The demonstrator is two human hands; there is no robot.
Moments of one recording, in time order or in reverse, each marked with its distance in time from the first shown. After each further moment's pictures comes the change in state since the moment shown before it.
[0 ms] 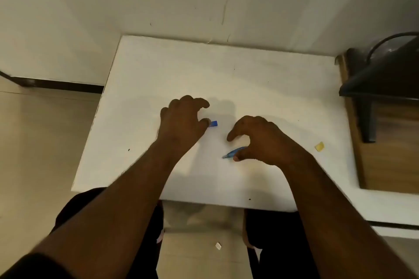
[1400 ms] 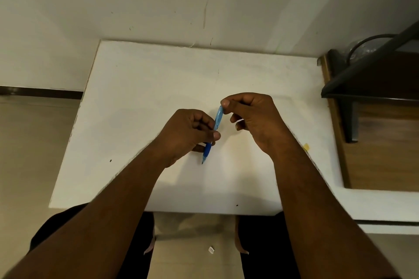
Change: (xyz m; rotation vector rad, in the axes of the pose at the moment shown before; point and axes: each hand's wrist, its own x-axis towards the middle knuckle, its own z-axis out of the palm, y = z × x) left_hand -0.001 0.029 0.000 -0.768 -0.421 -0.217; right_hand 0.013 -0.011 -0.034 1.017 0.369 0.213
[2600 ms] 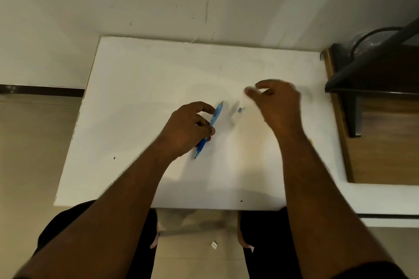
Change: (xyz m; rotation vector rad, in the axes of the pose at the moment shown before) left_hand 0.003 -0.003 -0.005 0.166 0.043 0.039; right_hand 0.027 0.018 -0.024 -0.455 0.416 -0.137
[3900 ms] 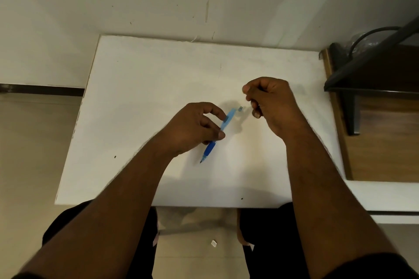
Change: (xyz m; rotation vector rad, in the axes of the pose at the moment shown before) left_hand -0.004 0.009 -0.002 -0.017 -0.152 0.050; right_hand -0.009 -0.020 -0.008 0.420 -0.273 0.100
